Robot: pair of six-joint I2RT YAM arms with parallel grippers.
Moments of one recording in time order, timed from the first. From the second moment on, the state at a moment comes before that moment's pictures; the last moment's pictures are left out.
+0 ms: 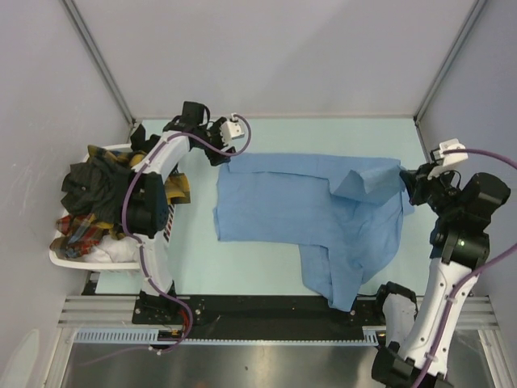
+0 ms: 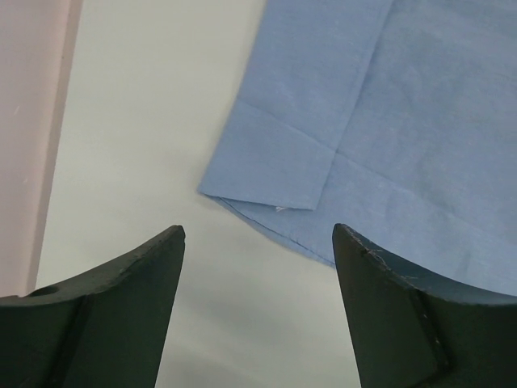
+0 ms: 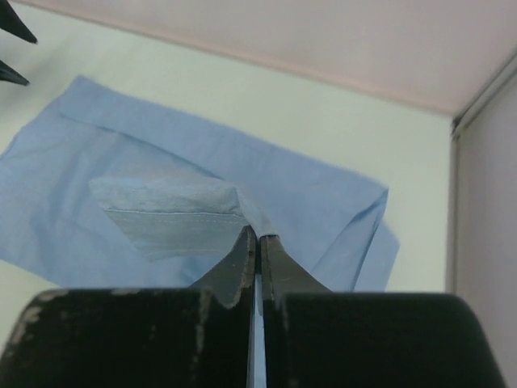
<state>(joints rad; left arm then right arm) -0.18 2.03 1.71 -0.60 0.56 1.02 -0.45 0.71 1.09 -0.58 -0.75 -0.24</state>
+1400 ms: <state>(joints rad) -0.27 2.24 1.84 -0.82 0.52 1.11 -0.16 1.17 1.33 -0.25 -0.75 0.00</state>
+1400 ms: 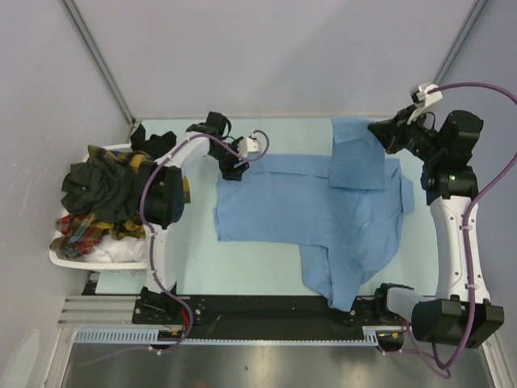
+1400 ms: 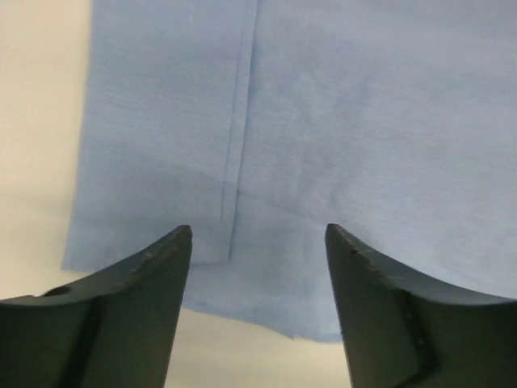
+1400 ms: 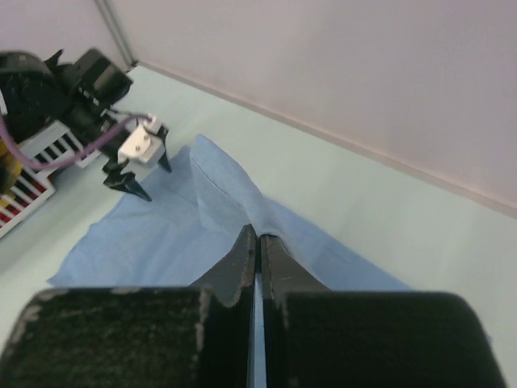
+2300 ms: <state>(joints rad) -0.89 1.62 1.05 0.51 0.18 0.90 -0.05 1.20 1.12 -0.12 -0.76 0.69</state>
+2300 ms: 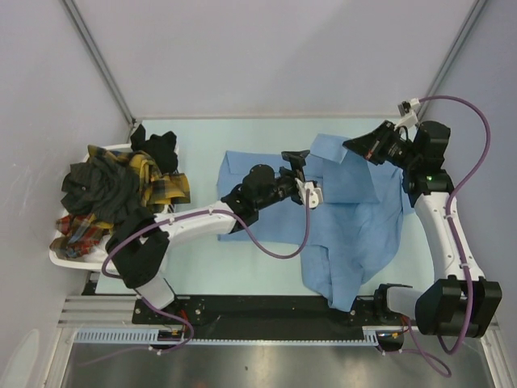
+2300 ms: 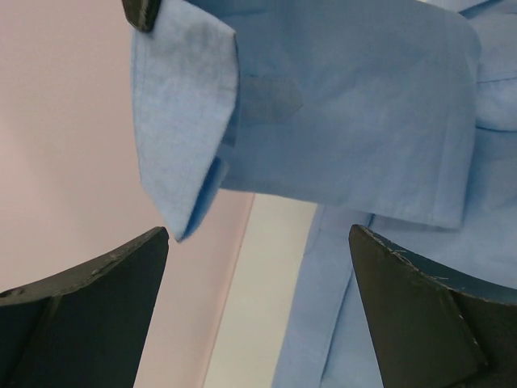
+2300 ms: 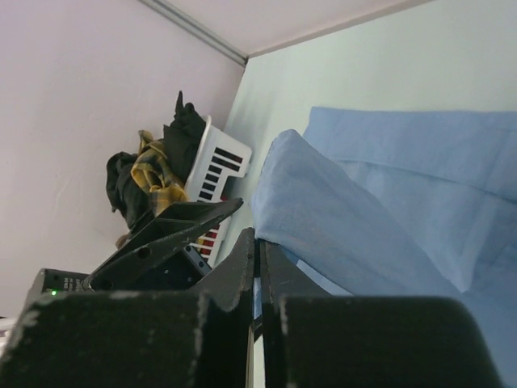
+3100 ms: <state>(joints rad) -0.93 1.68 1.10 0.67 0.17 1.03 -0.02 1.13 1.05 -0.22 -0.86 0.74</state>
